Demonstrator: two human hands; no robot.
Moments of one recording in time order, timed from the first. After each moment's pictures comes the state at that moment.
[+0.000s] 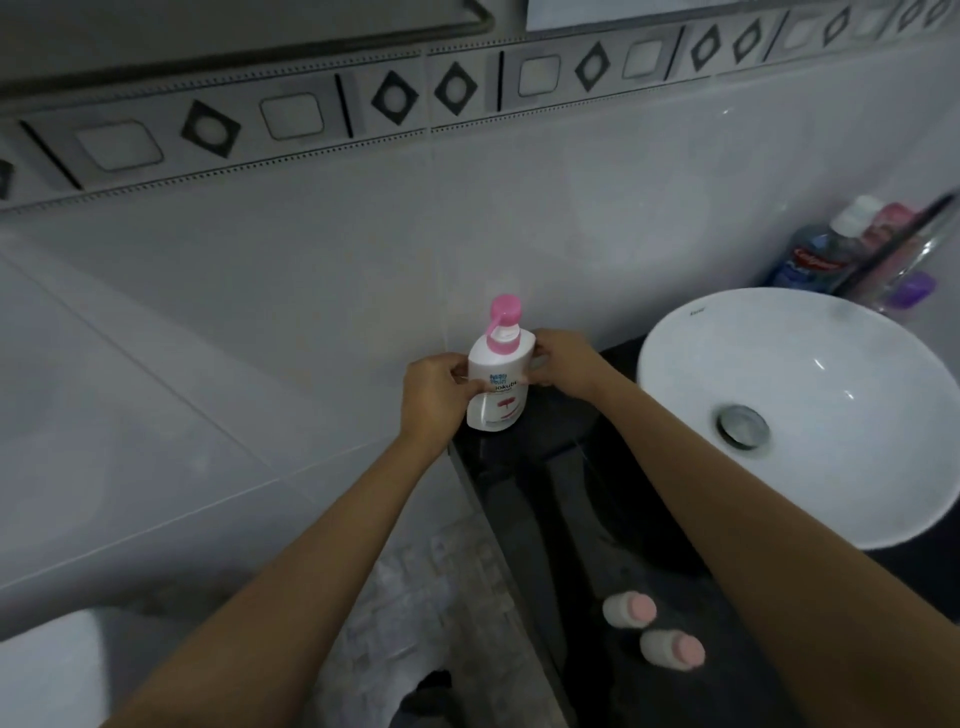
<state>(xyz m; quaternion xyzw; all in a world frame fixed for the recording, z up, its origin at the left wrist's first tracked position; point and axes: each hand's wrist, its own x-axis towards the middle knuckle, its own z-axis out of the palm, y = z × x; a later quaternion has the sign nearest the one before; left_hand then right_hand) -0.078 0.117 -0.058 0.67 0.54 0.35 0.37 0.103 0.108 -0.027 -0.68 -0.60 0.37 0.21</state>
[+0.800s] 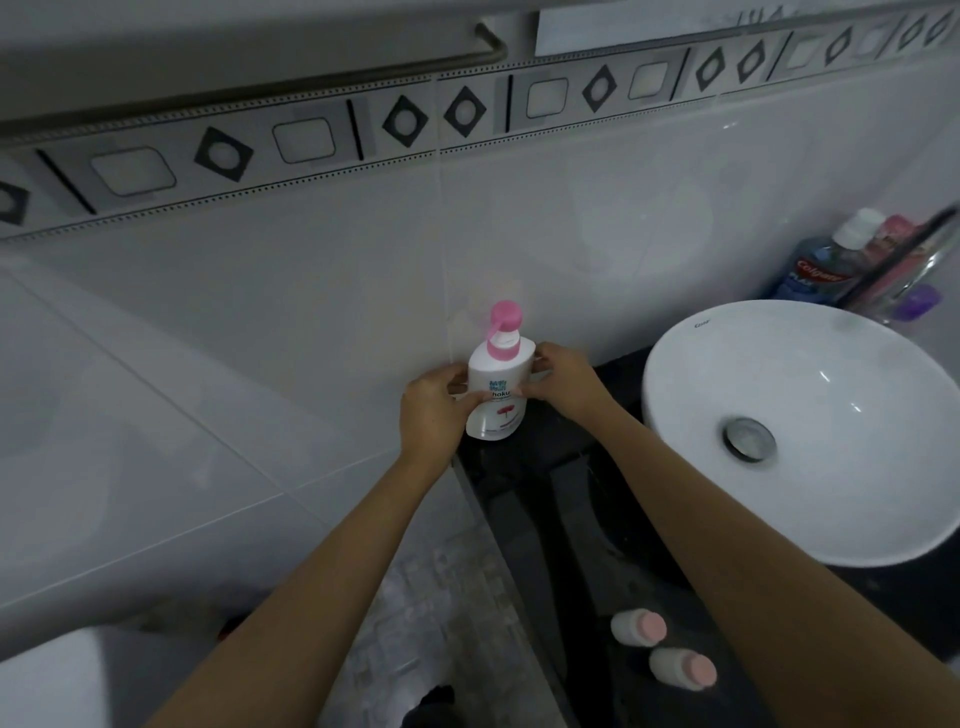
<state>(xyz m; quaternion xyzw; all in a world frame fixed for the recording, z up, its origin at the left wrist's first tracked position) -0.085 0.115 -0.065 0.67 0.53 0.38 0.36 0.093 0.109 -0.046 -0.71 -0.55 0.34 0.27</state>
